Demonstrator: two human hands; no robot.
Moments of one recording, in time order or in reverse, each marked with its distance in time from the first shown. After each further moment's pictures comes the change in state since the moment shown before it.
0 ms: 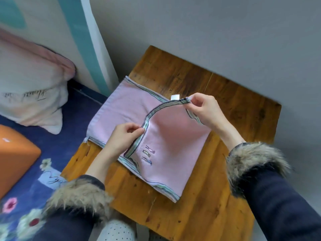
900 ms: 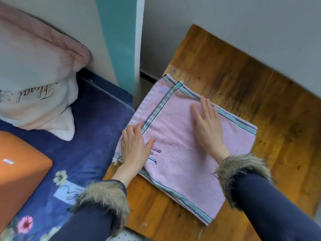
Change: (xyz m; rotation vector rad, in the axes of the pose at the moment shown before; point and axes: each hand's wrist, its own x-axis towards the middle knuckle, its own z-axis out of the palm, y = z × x) left_hand 0.123 -0.126 -0.071 0.622 0.169 0.058; right_hand 0.096 0.054 0.196 -0.909 0.005 -0.149
